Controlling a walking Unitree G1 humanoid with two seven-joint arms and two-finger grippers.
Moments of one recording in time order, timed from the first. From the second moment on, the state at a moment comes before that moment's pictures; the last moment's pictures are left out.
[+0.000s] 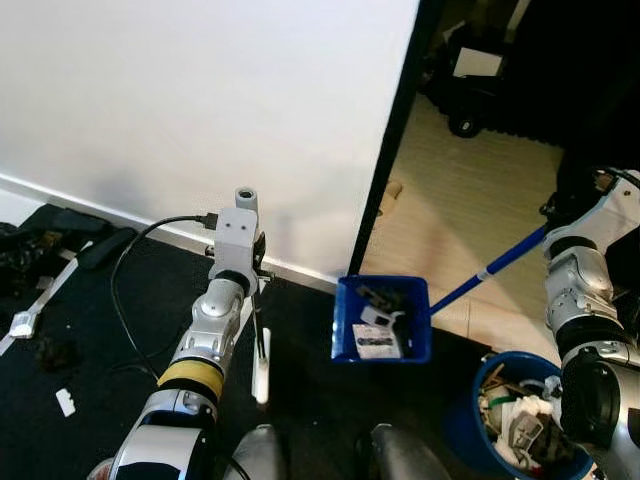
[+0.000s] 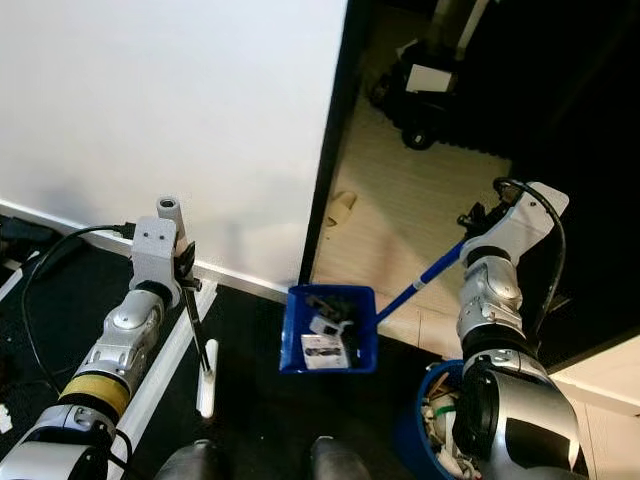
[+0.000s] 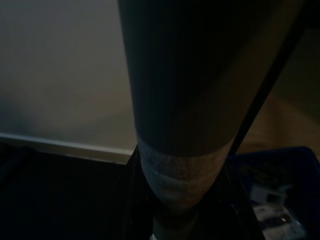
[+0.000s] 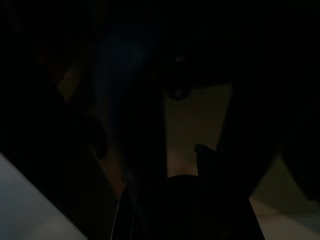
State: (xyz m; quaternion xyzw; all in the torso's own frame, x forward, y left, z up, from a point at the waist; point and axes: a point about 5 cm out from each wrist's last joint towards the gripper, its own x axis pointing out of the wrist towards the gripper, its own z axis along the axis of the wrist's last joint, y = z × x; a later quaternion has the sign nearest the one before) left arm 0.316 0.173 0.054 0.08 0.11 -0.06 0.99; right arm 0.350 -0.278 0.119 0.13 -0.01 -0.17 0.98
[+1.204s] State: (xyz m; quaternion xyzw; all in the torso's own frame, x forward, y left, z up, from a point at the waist) left arm 0.313 0.149 0.052 0.08 0.12 -0.14 0.98; right arm 0.355 -0.362 0.265 0.08 -0.04 -0.16 0.98
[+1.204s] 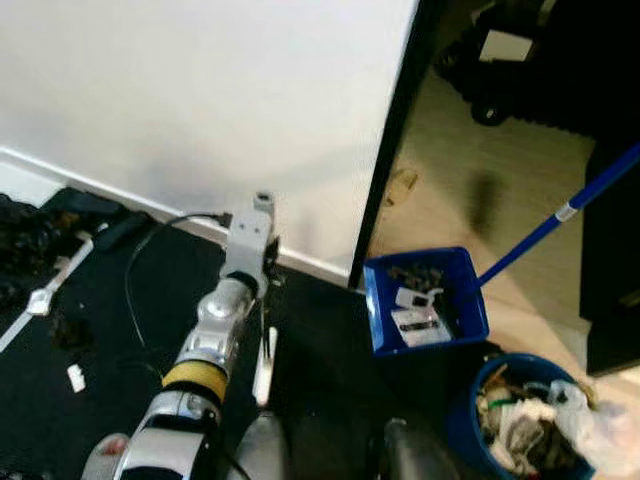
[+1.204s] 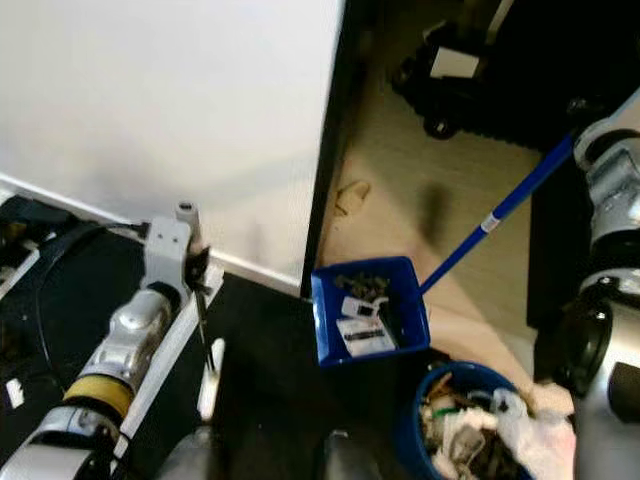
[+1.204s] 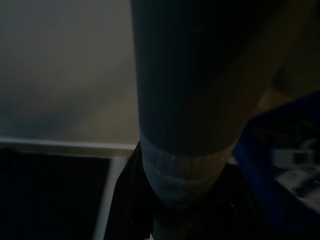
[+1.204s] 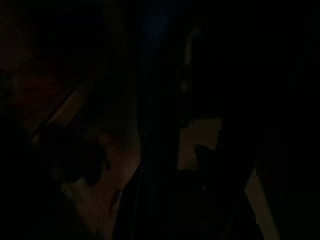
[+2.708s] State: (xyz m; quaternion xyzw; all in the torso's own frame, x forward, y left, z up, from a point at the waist) left arm 0.315 0.149 0.056 0.05 0.13 -0.14 0.98; right arm 0.345 -0.370 0.288 0.08 -0.06 -0.18 0.98
